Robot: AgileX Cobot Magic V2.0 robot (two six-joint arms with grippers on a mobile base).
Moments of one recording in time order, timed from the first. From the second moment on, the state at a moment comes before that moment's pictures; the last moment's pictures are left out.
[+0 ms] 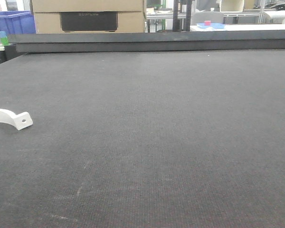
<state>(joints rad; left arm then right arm) 0.00 0.01 0.00 -0.05 0.02 0.05 -0.23 0.00 0.00 0.03 0.04 -0.03</state>
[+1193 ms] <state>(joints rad) 0.00 0.00 -0.01 -0.06 -0.11 0.05 -0.23 0.00 0.00 0.03 -0.04 -0.03</state>
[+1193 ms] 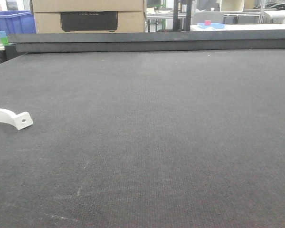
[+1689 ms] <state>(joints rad) 0.00 0.42 -0.56 0.05 0.33 0.05 -0.23 0.28 -0.43 0.04 0.25 -0.03</state>
